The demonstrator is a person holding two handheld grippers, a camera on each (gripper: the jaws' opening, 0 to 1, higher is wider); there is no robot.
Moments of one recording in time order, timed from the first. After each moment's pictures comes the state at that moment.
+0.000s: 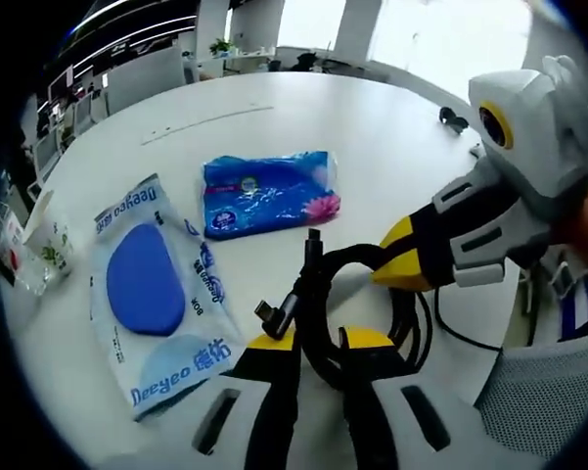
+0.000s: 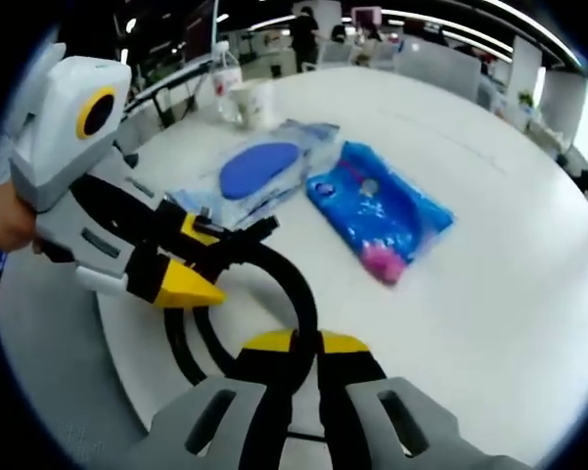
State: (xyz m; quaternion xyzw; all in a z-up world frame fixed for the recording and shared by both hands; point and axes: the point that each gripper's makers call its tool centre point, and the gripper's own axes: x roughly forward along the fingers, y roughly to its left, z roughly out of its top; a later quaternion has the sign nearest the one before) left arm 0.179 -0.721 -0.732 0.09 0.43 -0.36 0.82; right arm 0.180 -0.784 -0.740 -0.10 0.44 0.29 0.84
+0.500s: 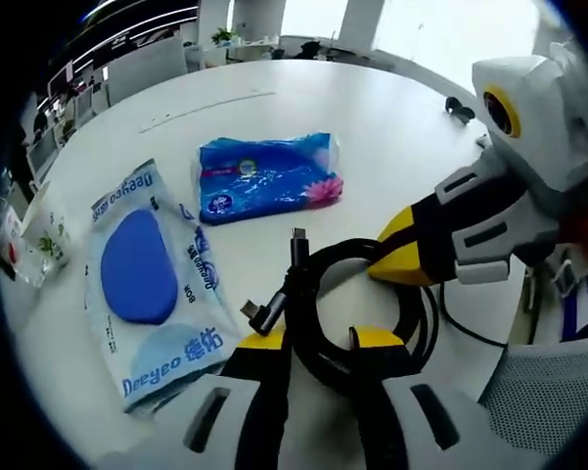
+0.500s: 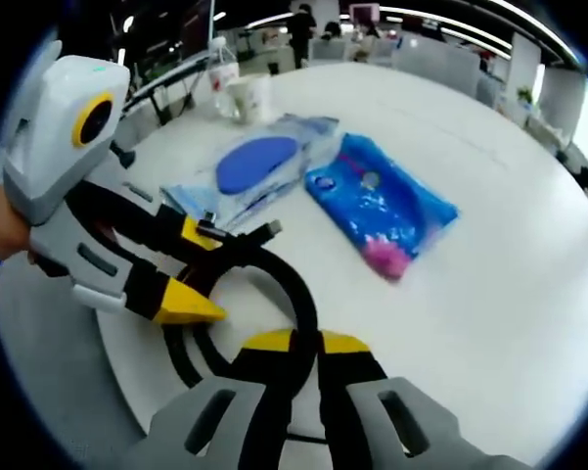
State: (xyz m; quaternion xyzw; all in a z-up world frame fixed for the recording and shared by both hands) left arm 0.173 -0.719 -0.741 0.09 0.46 -0.34 0.81; right arm 0.180 -0.783 -0.746 -0.10 0.45 0.29 0.84
